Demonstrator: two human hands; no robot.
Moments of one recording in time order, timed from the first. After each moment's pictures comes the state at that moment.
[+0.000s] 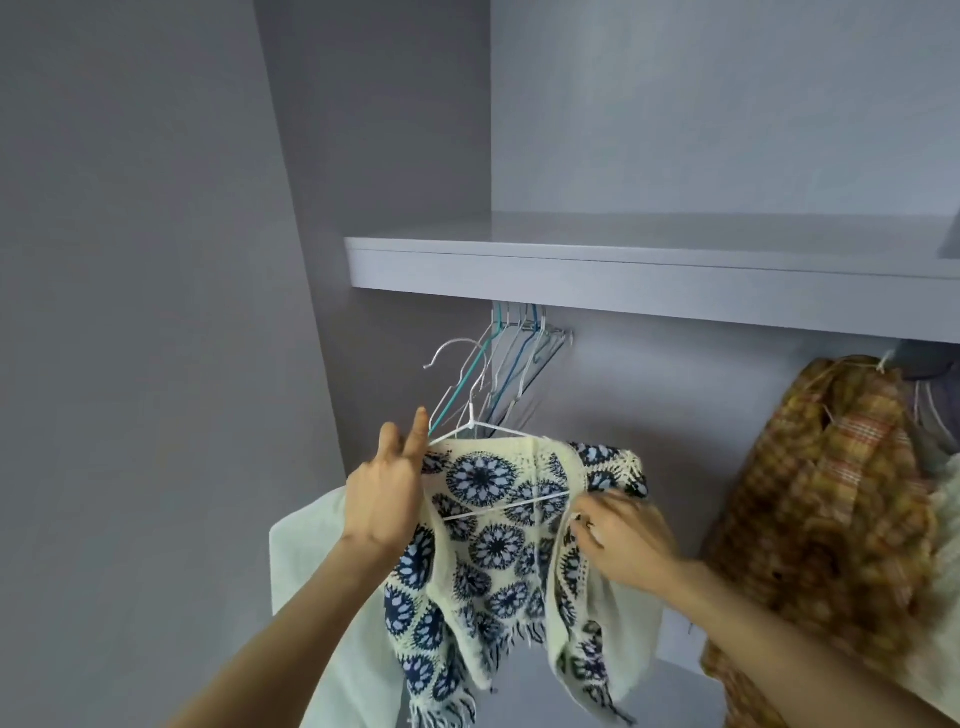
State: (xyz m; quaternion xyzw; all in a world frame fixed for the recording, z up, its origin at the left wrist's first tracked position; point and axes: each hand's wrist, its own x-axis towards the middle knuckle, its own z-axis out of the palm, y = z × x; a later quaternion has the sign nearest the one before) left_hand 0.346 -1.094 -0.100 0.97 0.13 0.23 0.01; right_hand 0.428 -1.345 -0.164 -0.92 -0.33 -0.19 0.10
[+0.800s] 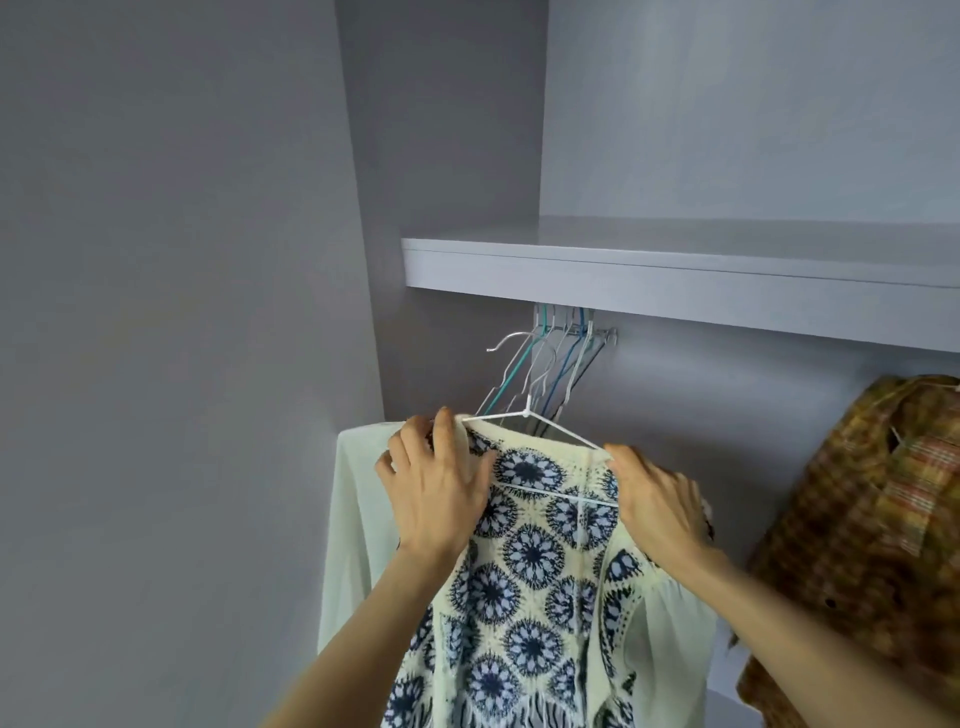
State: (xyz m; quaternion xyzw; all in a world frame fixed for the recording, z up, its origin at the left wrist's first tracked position) left_hand 0.346 -1.101 -0.111 0.89 0.18 0.41 0.09; right_hand 0.416 -1.310 -0.119 -0.85 -0.28 -0.40 0.18
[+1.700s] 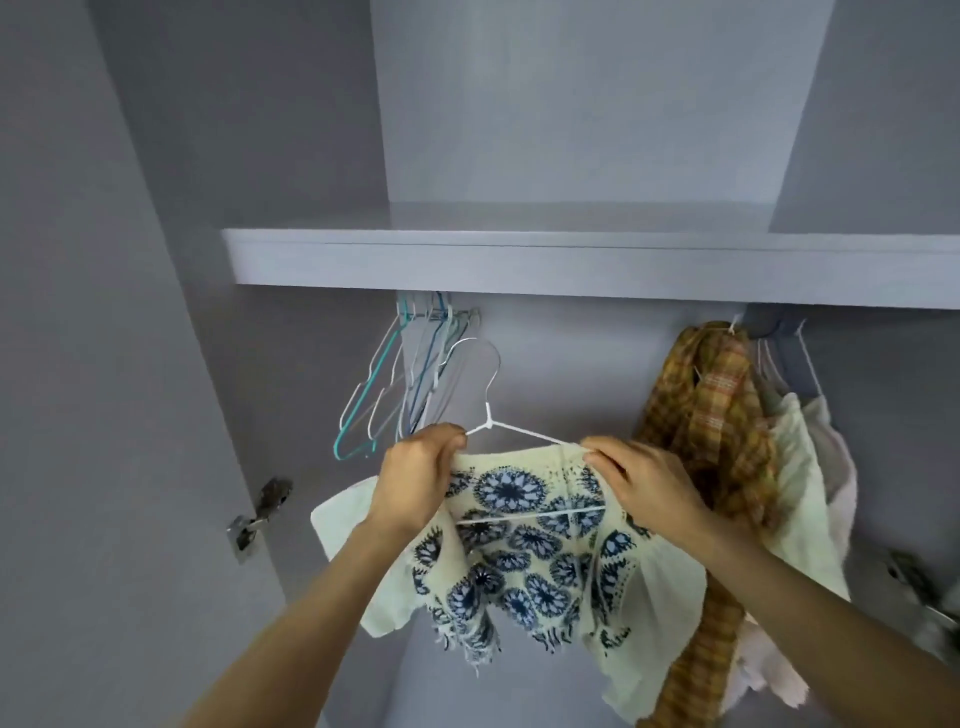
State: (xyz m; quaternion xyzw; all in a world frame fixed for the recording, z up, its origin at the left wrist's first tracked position) left_hand 0.388 -1.161 -0.110 0.90 -0.16 0.27 0.30; right_hand 0.398 -1.431 -0.118 -0.89 -0.27 -0.32 0.19
